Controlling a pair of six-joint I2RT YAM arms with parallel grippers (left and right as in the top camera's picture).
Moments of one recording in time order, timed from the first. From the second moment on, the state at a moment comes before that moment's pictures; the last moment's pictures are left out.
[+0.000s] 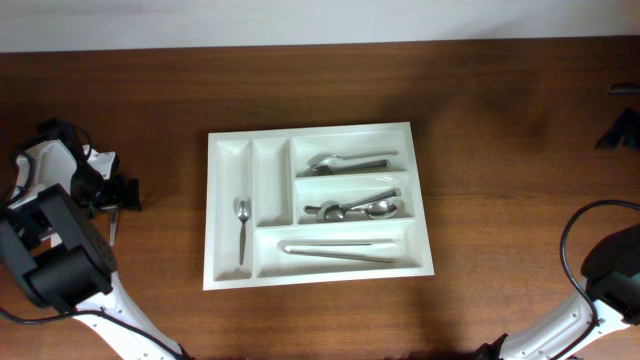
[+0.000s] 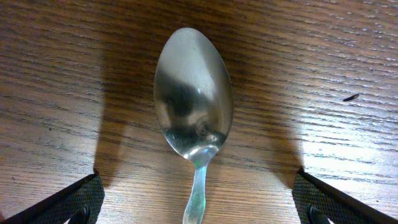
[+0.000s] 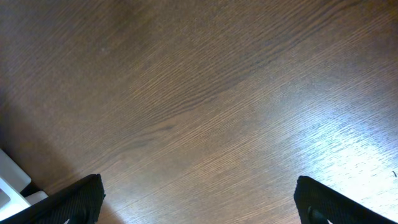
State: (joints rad) left arm 0.49 2.19 1.61 -1.02 -0.04 0.36; right arm -0.69 2.07 2.16 -1.47 -0.14 -0.05
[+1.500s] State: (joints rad) left arm 0.49 2.19 1.61 -1.01 -0.04 0.37; right arm -0.69 2.07 2.16 -1.47 -0.14 -0.05
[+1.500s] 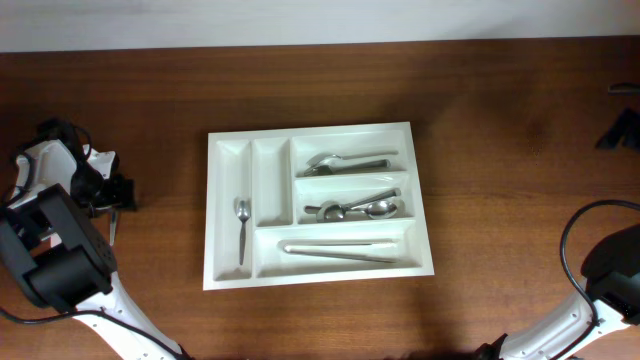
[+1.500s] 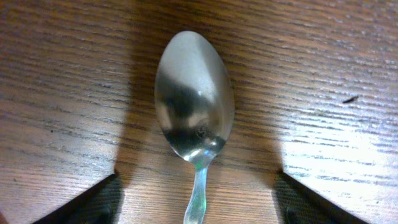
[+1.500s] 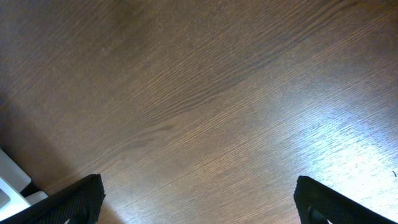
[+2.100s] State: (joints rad) left arm 0.49 2.19 1.61 -1.01 -0.04 0.35; right arm -0.69 2.07 2.16 -1.47 -0.14 -0.05
